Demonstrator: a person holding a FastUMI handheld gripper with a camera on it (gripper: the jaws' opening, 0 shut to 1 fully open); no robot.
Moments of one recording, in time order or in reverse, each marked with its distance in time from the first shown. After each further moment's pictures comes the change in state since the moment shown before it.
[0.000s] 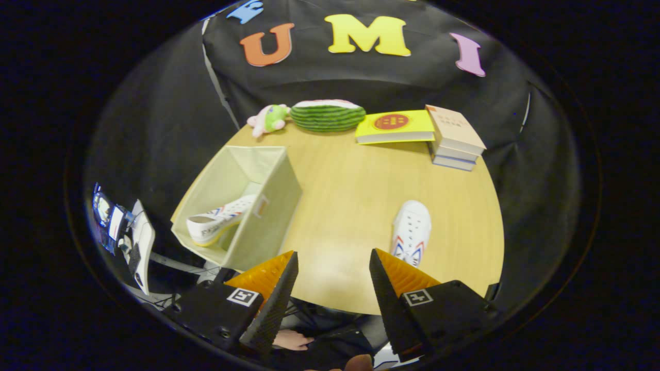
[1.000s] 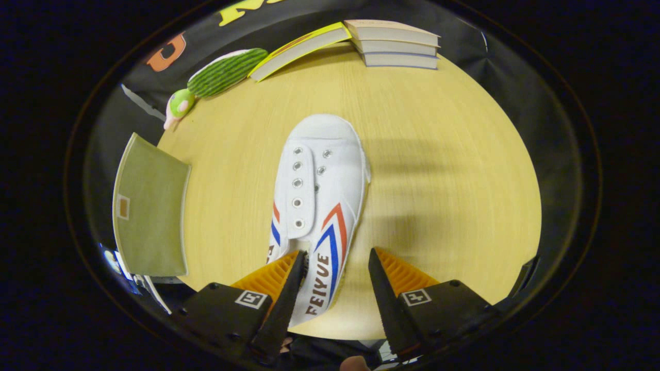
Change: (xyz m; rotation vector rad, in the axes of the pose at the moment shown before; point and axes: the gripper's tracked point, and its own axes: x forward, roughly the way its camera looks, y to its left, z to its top) arm 0.151 -0.130 -0.078 0.253 0.266 0.050
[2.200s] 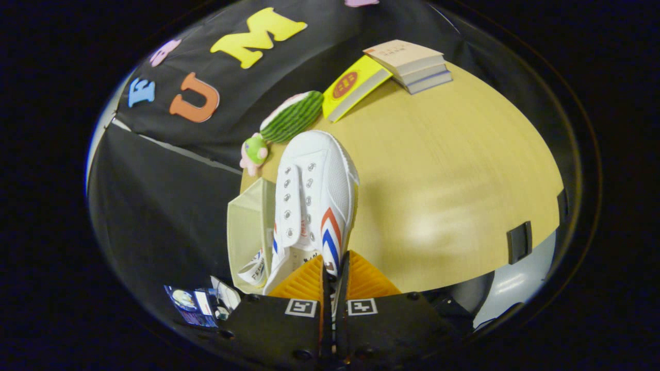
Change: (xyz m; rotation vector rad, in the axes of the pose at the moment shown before) arm -0.165 0.200 0.009 0.216 -0.162 0.319
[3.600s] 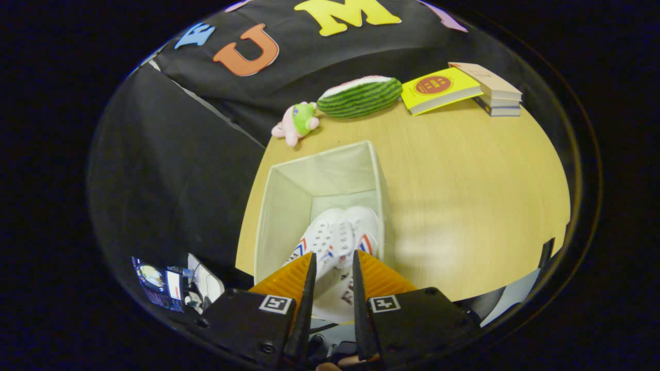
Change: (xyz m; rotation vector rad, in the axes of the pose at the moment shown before) arm 0.097 0.148 -0.045 -0.233 -0.042 -0.028
